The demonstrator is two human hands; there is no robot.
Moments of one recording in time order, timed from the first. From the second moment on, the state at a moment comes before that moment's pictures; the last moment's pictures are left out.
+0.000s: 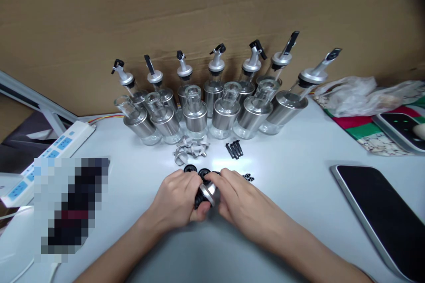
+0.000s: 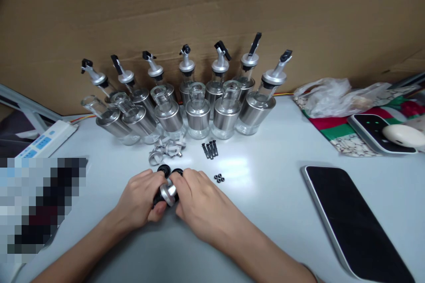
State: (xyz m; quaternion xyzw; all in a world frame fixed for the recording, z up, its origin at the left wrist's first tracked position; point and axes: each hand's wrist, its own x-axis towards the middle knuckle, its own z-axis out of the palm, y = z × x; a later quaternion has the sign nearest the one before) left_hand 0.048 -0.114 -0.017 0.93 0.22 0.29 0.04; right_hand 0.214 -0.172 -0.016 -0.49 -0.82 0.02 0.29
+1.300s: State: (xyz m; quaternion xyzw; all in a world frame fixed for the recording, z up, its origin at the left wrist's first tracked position) left_hand 0.046 -0.123 -0.013 0.91 0.16 0.30 0.22; right_hand 0.231 -0.170 -0.011 -0.46 -0.85 0.14 0.21
